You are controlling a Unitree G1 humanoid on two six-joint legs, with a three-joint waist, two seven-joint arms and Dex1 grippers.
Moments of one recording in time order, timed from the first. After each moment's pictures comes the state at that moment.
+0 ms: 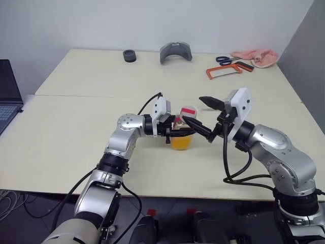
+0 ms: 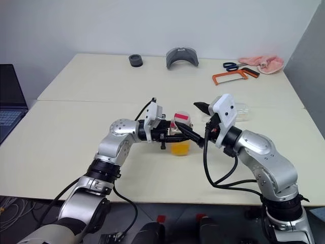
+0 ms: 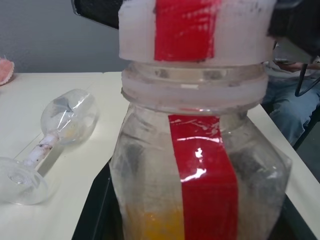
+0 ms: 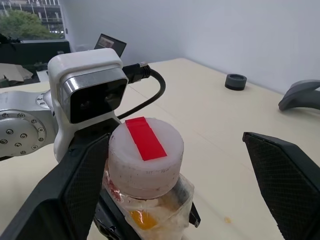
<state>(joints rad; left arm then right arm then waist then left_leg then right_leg) -0.75 0.28 -0.15 0.40 -0.31 0.08 -1.28 -0.44 -0.48 0.04 -0.55 0.54 0.68 0.49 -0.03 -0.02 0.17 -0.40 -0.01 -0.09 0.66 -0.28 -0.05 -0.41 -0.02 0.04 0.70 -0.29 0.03</state>
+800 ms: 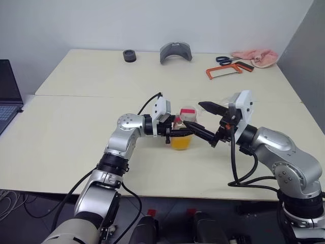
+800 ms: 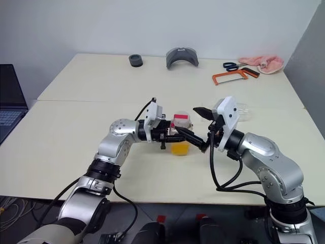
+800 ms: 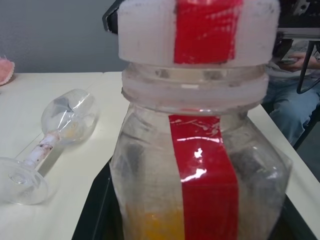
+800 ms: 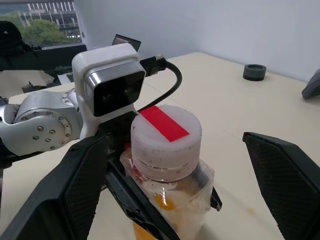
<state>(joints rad) -0.75 0.28 -0.15 0.40 -0.31 0.08 -1.28 -0.41 -0.50 0.00 -0.57 0.67 0.74 0.51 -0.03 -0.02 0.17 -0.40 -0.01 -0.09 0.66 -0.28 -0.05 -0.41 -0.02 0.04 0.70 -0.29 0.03</state>
